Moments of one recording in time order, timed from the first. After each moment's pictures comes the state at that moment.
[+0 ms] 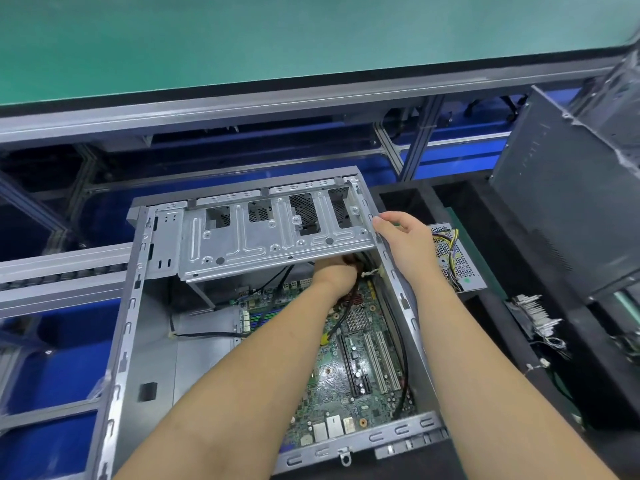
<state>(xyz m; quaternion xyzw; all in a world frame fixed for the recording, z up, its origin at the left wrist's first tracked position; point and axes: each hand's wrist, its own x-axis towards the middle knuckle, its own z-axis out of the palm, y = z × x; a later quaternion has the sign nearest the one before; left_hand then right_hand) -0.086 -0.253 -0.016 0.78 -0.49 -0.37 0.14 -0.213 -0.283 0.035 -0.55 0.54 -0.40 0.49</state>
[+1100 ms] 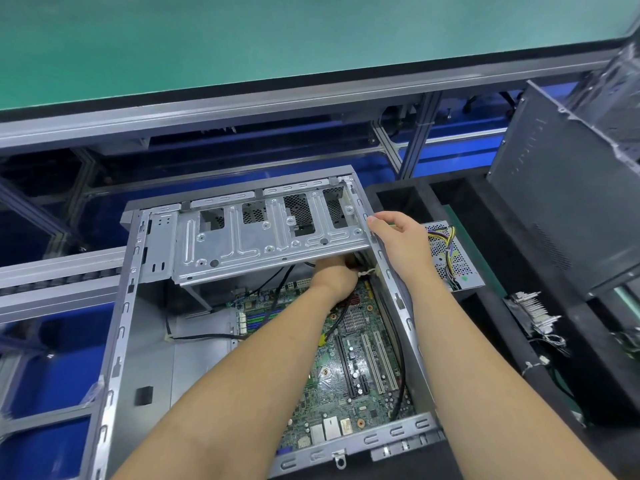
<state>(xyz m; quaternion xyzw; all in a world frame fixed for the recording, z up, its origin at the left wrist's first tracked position) -0.091 -0.255 -0.024 0.77 -0.50 -0.35 0.17 -0.214 -0.284 0.035 -0.55 0.54 -0.40 0.49</state>
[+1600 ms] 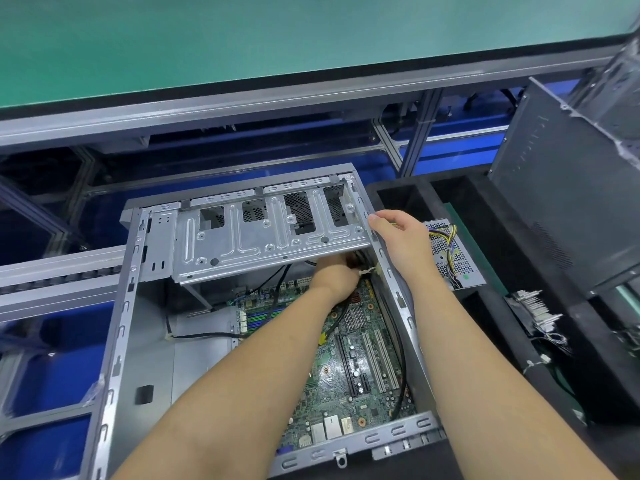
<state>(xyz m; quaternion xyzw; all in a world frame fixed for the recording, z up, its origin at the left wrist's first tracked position) -0.090 -0.256 -0.033 0.76 -0.51 -0.36 0.19 -0.213 -0.284 0.035 -0.55 0.55 -0.40 0.49</state>
